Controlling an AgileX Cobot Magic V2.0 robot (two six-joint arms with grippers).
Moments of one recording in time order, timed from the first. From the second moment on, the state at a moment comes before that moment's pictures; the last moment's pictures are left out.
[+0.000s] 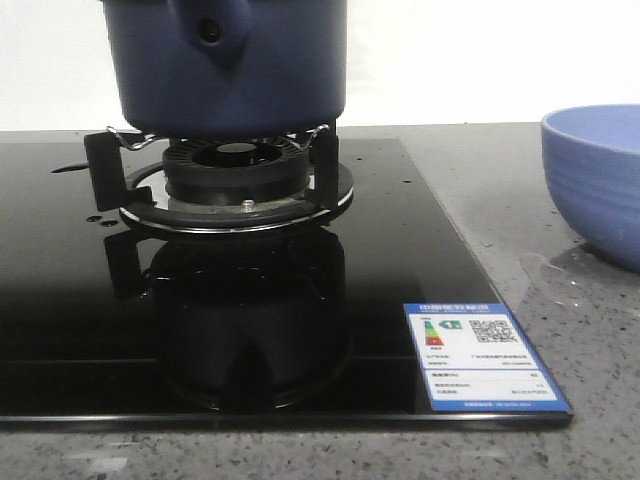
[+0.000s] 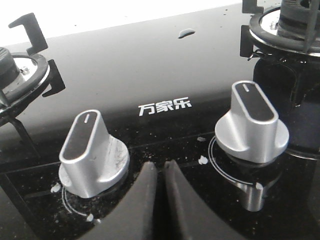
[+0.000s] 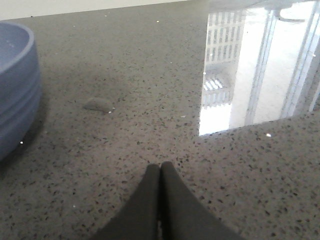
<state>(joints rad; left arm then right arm) -0.07 0.00 0.00 -0.08 0.34 0.25 -0.25 -0.01 0.01 -0.11 0.33 0.12</state>
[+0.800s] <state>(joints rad) -0.07 0.00 0.00 -0.04 0.34 0.25 -0.25 -0.01 0.01 -0.12 0.32 0.12</state>
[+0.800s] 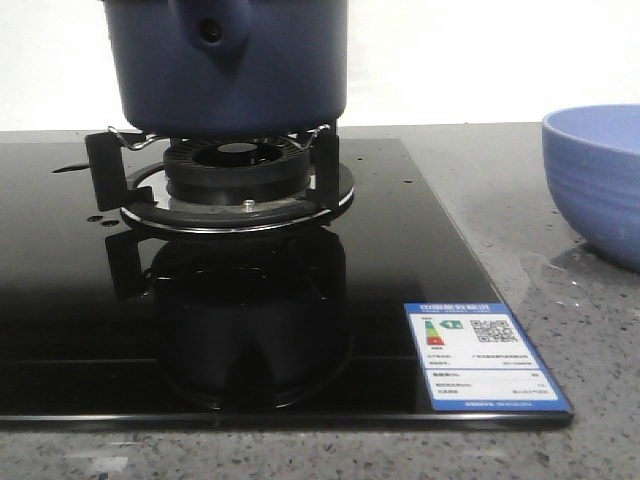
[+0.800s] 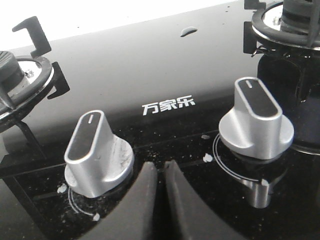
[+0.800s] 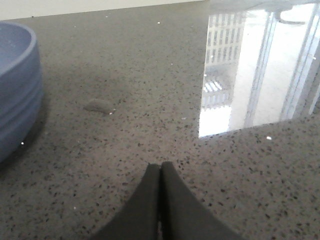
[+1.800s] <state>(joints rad) -0.07 0.00 0.00 -1.15 -0.03 0.23 -0.25 -0.01 -0.09 0.32 0.15 0.12</state>
